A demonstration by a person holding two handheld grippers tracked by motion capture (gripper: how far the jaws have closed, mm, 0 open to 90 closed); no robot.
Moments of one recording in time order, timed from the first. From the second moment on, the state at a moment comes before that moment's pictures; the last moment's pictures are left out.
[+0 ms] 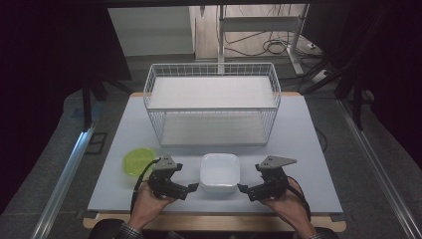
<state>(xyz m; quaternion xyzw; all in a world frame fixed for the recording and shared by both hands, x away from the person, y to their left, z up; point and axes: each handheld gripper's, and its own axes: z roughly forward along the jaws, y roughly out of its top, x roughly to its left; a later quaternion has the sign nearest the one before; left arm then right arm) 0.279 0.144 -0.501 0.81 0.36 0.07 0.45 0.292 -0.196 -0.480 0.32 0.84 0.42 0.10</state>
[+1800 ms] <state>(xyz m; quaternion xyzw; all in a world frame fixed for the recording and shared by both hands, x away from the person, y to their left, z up) 0.290 0.129 -0.491 0.78 0.42 -0.04 0.46 0.302 -0.184 -0.471 0.43 0.80 0.41 -0.01</state>
